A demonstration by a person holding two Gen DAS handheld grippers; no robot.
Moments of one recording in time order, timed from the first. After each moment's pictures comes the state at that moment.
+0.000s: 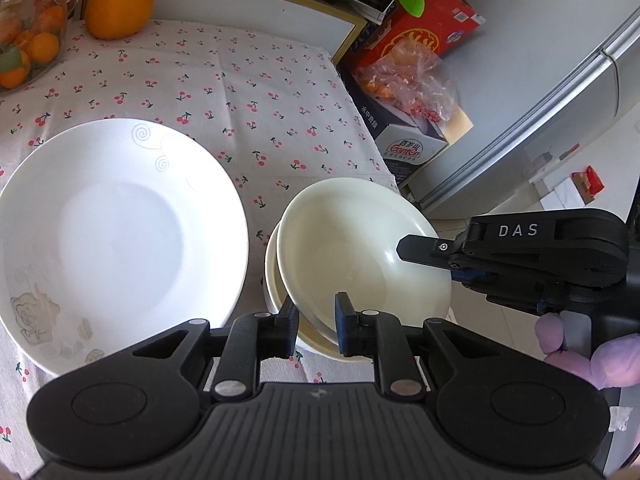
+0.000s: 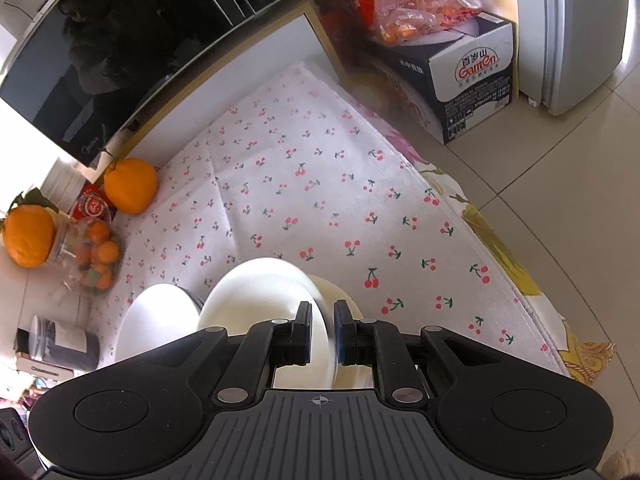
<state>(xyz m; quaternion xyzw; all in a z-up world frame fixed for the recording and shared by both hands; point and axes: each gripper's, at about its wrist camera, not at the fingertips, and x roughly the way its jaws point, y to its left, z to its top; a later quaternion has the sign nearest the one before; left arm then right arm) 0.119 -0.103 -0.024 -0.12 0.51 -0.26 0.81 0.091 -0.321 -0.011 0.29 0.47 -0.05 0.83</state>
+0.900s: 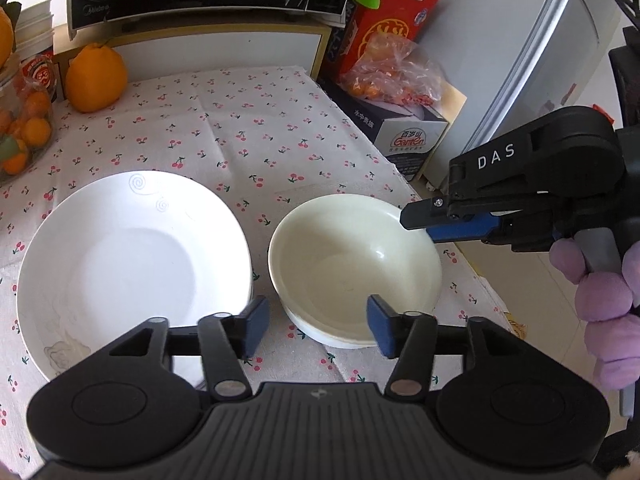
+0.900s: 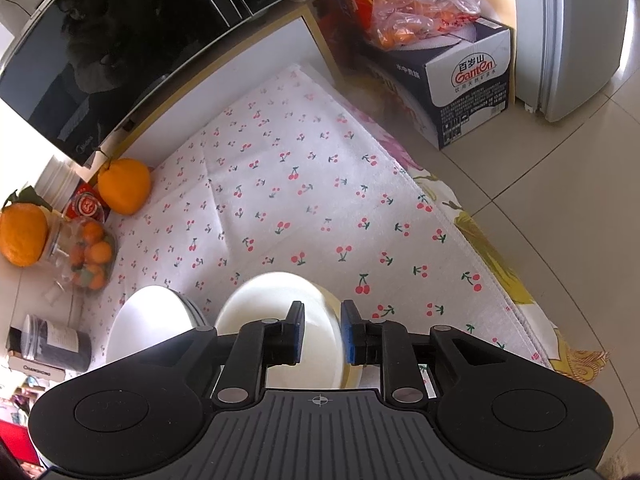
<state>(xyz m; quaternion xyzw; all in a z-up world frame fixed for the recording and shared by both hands) 0.098 -0.121 -0.022 0.00 0.45 -0.27 0.85 0.091 -0.324 -0.010 0.28 0.47 -0.05 0.84</state>
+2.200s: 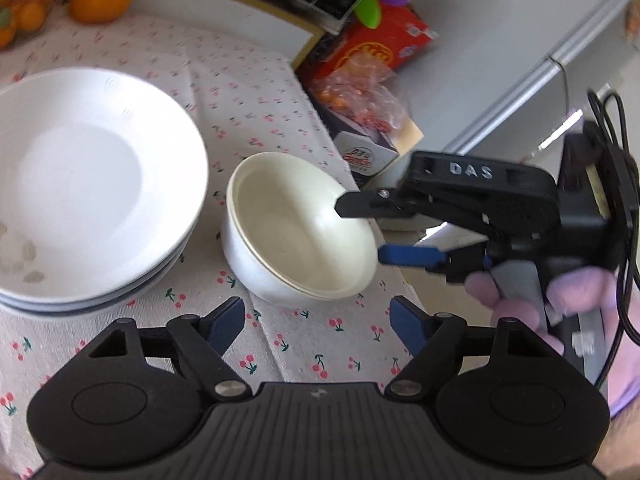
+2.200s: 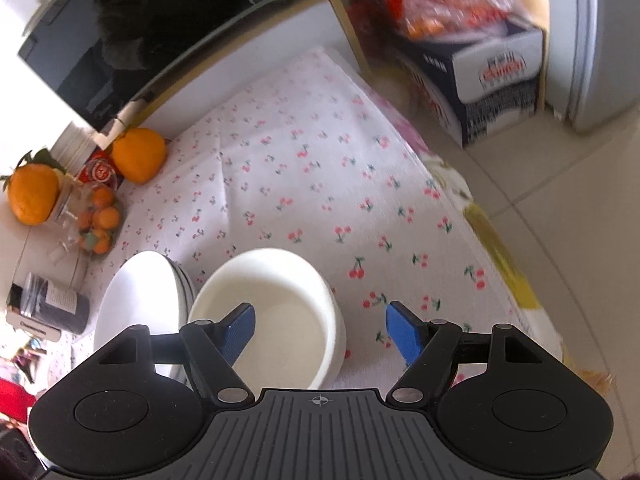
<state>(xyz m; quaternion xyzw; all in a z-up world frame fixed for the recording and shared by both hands) 0.081 -0.104 -0.060 -0.19 0.46 -0.32 0.81 0.086 -0.335 -0.037 0.27 0.48 0.00 0.83</state>
